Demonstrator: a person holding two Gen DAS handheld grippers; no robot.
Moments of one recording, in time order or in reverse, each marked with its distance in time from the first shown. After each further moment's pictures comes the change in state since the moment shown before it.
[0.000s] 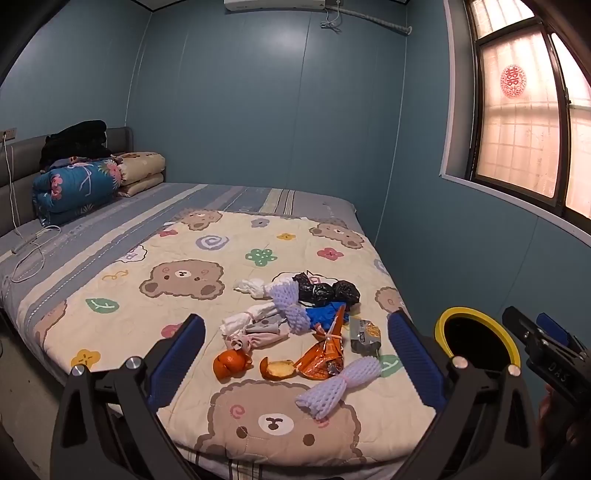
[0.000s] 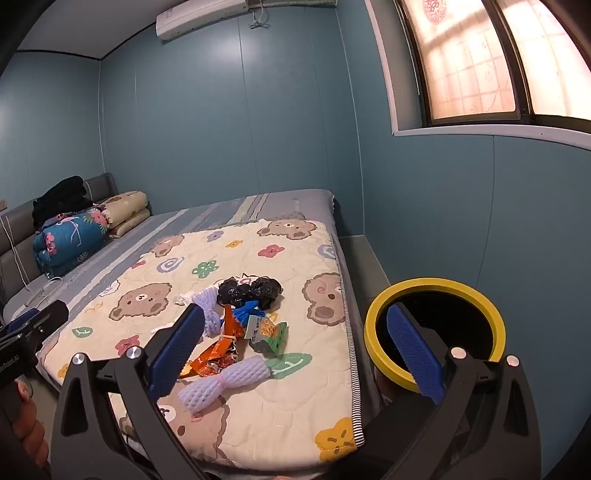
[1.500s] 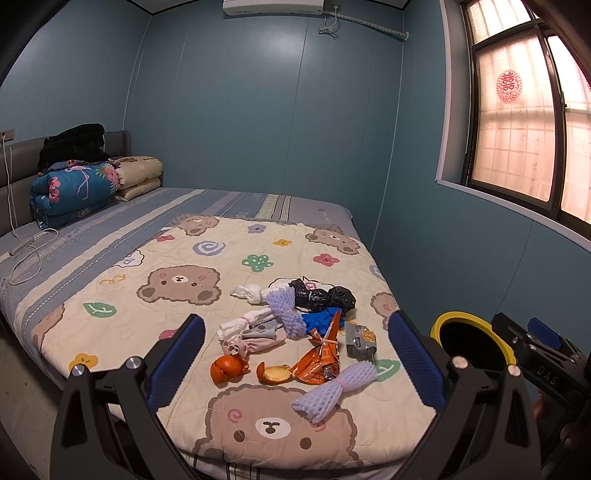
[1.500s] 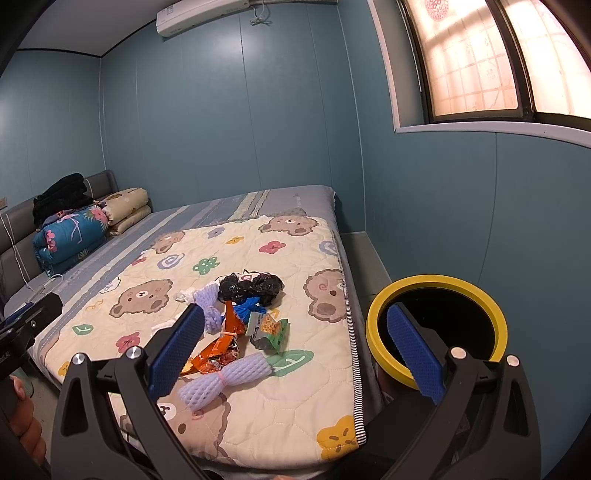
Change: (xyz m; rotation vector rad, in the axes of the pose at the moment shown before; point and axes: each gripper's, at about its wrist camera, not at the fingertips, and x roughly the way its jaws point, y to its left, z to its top) left arm -0.005 -0.004 0.004 0.007 -0.022 -0.007; right arm 0.001 0.002 0.002 0.000 0.009 0.001
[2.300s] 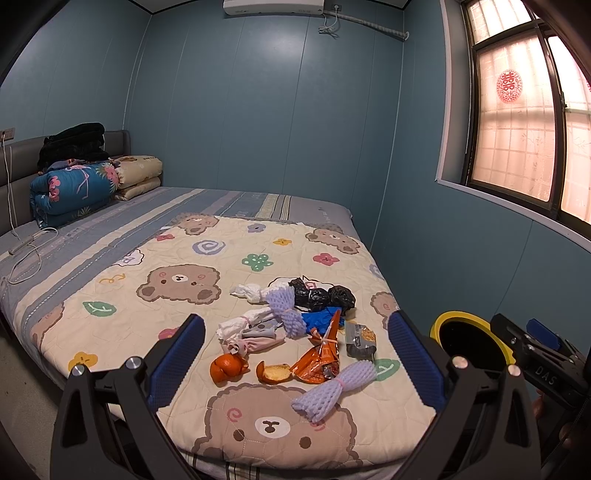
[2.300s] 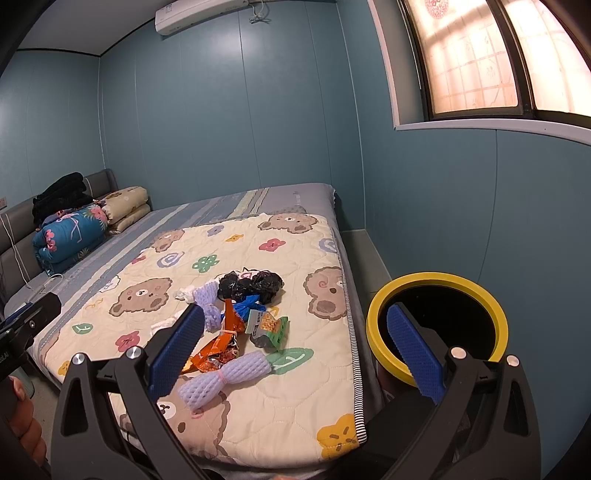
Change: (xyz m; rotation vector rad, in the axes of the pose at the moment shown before) left arm -0.001 0.000 0.000 -0.001 -0.002 0.000; right arm 0.003 -0.001 -0.002 0.002 0.006 -0.002
